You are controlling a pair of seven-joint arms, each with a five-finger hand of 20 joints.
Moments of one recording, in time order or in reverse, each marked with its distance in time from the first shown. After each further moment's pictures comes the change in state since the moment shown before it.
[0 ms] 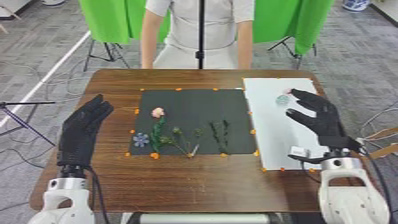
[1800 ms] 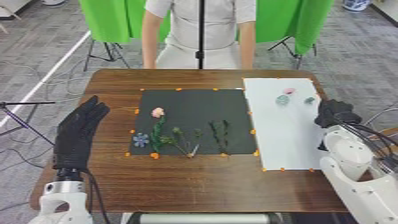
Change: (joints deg) left arm 1.4 -1.3 -1.0 -1.3 0.0 0.2 0.3; right arm 22.6 13.2 -15.4 20.7 -36.9 -22.3 33.5
